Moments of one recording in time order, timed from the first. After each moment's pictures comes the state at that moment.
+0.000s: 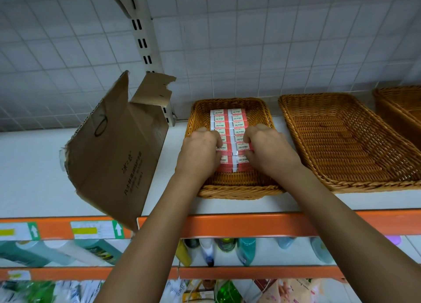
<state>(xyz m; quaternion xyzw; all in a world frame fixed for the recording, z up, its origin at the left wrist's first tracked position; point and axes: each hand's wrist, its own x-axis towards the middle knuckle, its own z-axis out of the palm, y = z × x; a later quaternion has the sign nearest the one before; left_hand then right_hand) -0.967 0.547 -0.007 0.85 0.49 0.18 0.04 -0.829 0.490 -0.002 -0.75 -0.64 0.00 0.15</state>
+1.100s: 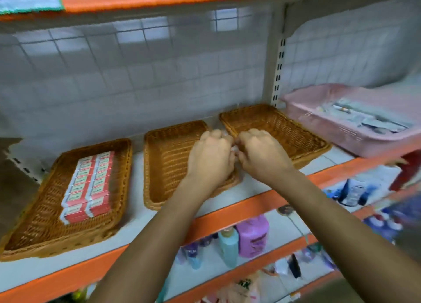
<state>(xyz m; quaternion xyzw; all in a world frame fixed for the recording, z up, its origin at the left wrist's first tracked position) -0.703 0.396 0.034 0.95 0.26 0.19 -0.04 -0.609 0.312 0.033 -0.82 -0.53 -0.10 0.20</state>
